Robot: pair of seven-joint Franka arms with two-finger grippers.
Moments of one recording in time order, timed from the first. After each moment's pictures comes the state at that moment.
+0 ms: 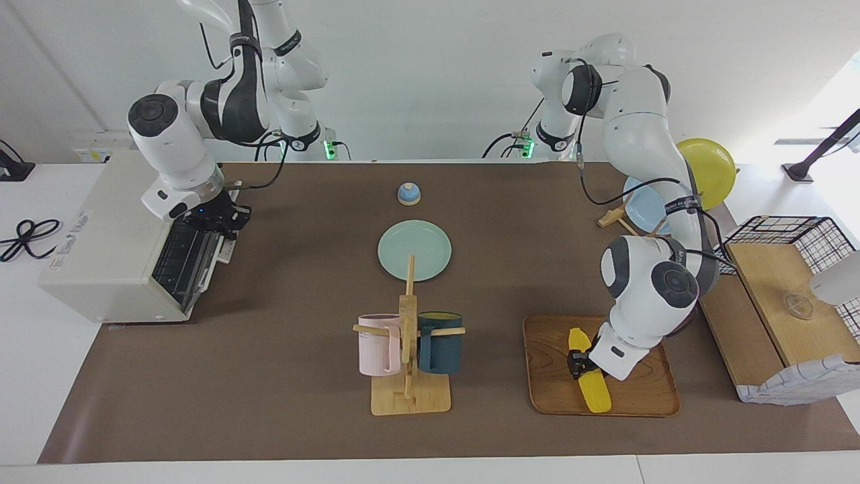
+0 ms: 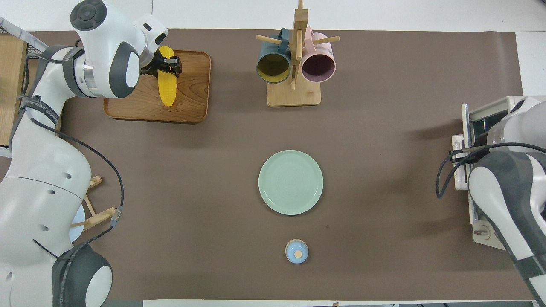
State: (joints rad) left arm -0.16 0.87 -0.06 -1.08 -0.02 2.05 -0.14; right arm -0.05 -0.04 0.00 -2.13 -0.06 2.01 -0.11
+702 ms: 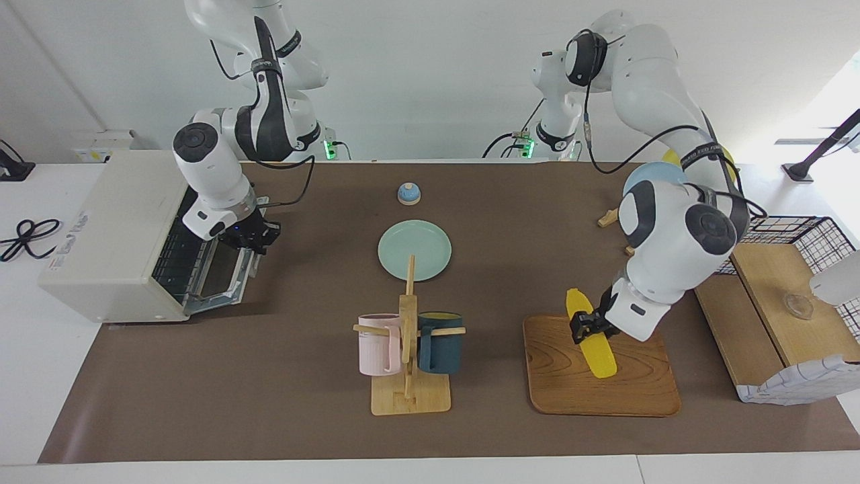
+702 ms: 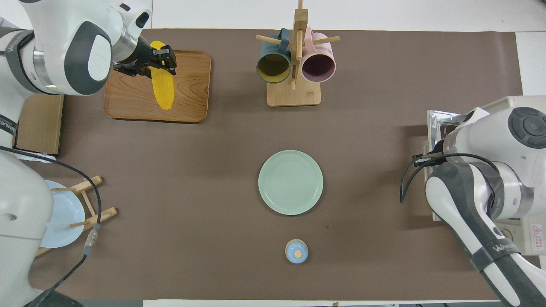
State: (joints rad) left arm -0.20 0.58 -0.07 -1.21 -0.10 1.84 -0.30; right arm 0.00 0.02 0.01 -2.22 -0.03 2.18 -0.09
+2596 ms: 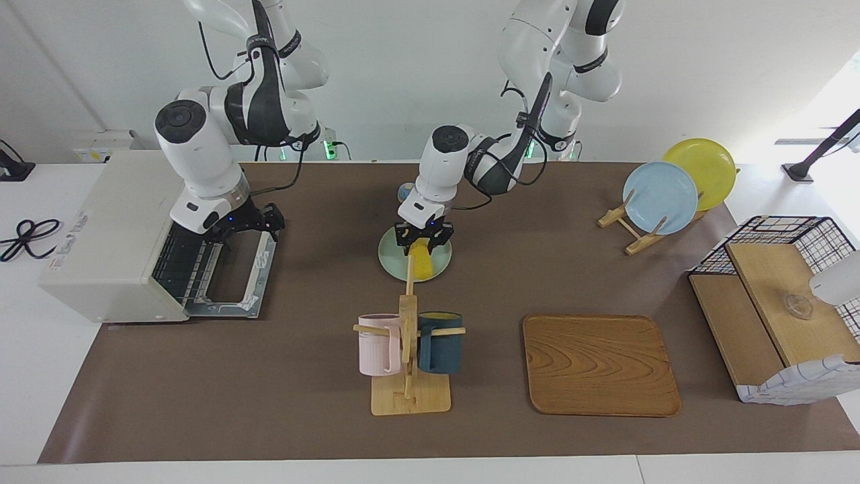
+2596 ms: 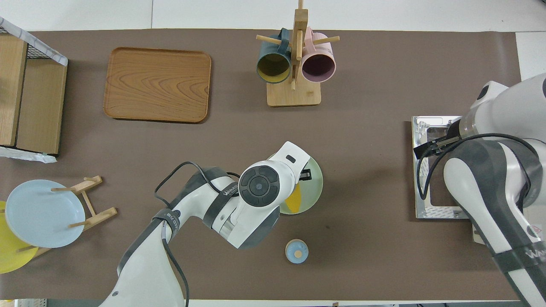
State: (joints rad) left arm -0.76 0.35 -0.07 -1.97 -0.10 2.52 -0.81; right arm 0.04 -0.01 -0.01 -2.01 -0.01 1.92 -0.20
